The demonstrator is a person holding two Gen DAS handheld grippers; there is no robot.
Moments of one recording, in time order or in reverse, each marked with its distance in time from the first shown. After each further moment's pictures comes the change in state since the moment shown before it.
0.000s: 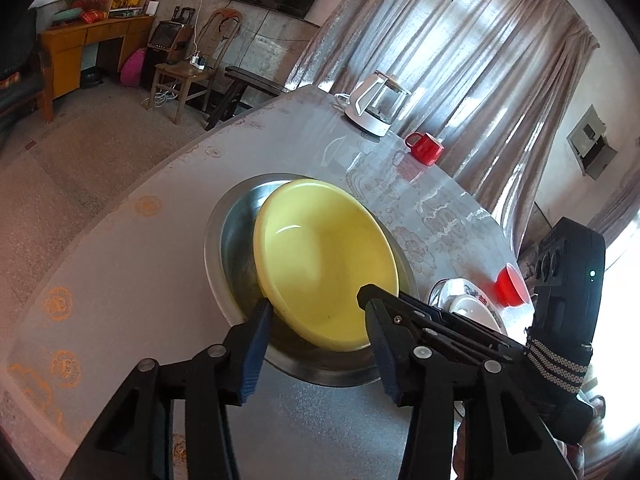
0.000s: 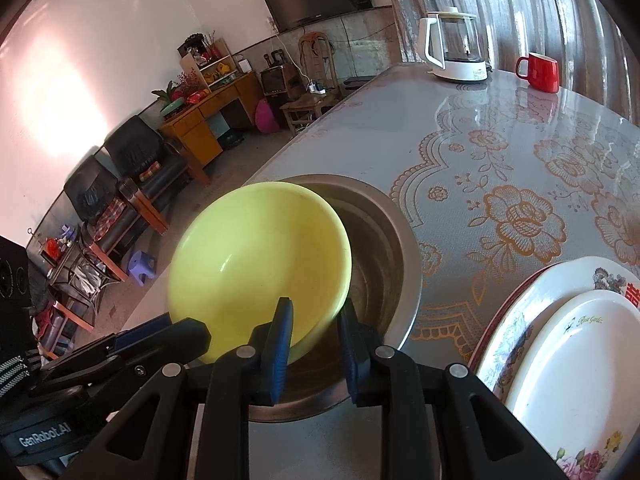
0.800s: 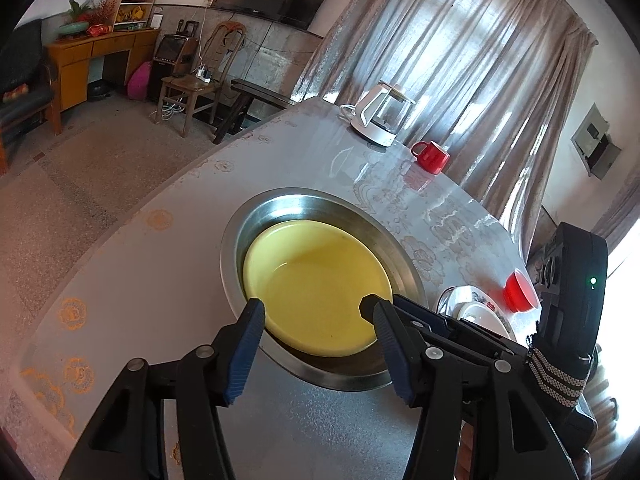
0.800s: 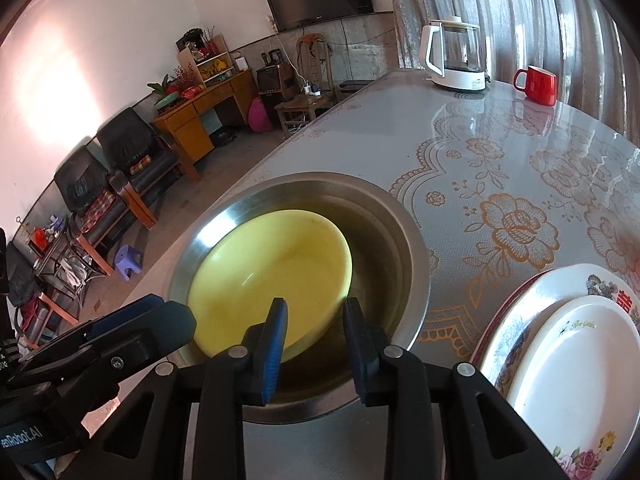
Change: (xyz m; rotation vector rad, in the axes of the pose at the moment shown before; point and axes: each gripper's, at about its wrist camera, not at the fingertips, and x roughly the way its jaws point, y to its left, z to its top) left arm -0.004 0.002 0.000 0.015 -0.040 0.033; right arm 0.002 0.008 -0.002 -0.033 -0.008 -0.049
